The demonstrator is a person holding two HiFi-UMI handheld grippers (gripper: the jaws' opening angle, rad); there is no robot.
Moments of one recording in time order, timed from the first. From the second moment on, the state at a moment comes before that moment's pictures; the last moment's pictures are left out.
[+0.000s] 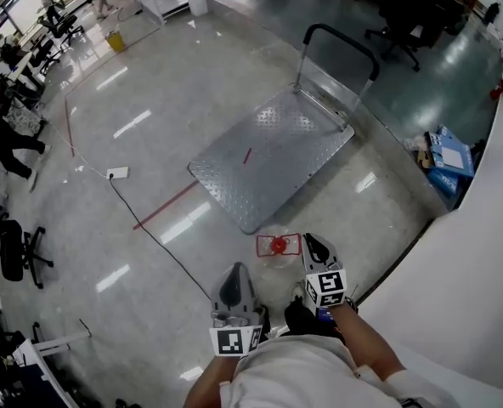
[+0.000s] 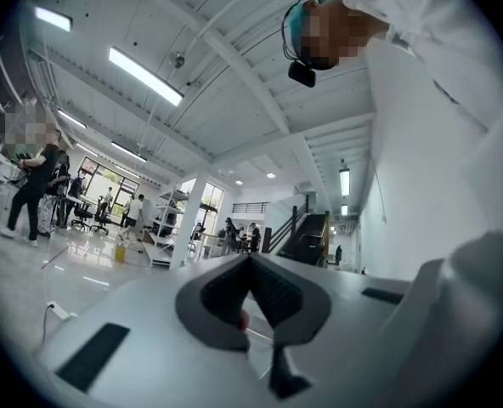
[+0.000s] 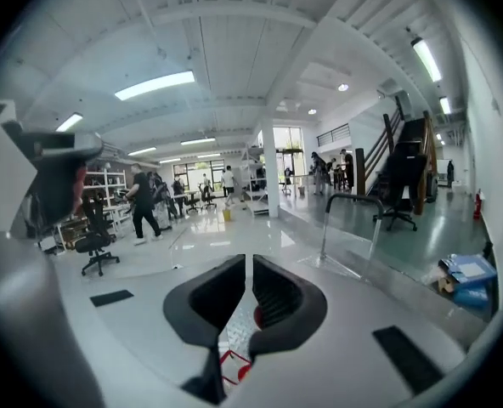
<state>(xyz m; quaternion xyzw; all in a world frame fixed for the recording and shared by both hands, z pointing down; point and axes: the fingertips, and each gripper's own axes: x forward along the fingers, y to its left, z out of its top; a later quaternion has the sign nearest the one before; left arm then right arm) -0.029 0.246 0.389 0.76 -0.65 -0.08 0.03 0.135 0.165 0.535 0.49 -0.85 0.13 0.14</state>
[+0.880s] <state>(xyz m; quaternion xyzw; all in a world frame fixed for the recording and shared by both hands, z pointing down) -0.039 0.193 0.548 0.79 -0.61 -0.02 0.10 0.094 0.178 0.948 0.39 -0.70 0.38 0.46</state>
